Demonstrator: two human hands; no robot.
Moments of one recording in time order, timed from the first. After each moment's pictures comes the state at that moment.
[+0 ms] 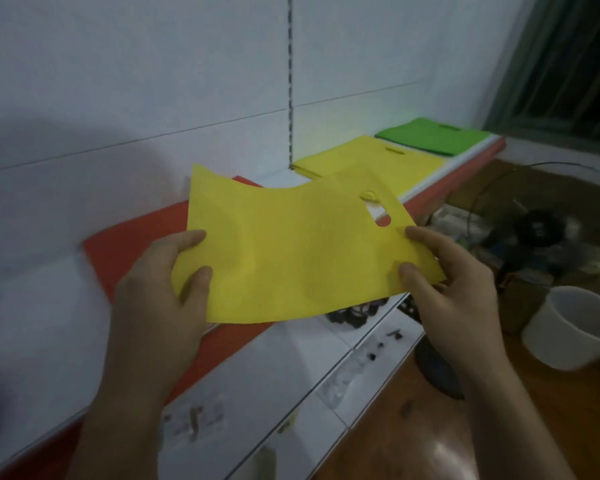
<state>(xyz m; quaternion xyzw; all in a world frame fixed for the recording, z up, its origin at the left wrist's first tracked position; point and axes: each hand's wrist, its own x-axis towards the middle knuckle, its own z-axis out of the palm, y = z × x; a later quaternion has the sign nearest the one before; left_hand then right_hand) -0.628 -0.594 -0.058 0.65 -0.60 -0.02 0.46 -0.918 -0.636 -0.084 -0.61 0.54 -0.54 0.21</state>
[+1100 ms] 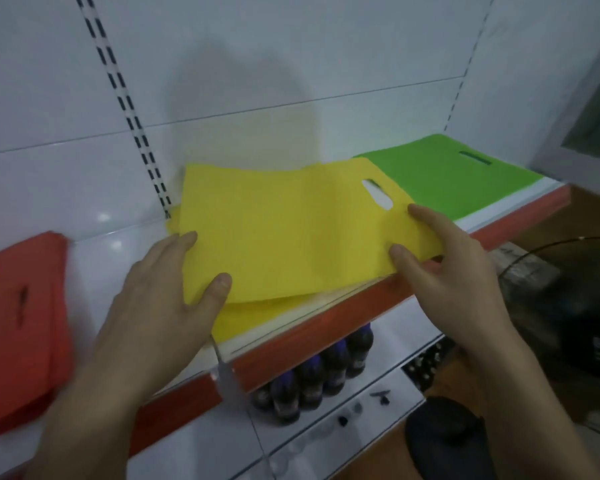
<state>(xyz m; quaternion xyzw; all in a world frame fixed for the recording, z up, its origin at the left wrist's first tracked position) -0.868 -0.901 -0.068 0.79 -0.55 -0.07 0.28 -1.156 -1.023 -0.081 -0.73 0.53 -0.39 0.20</state>
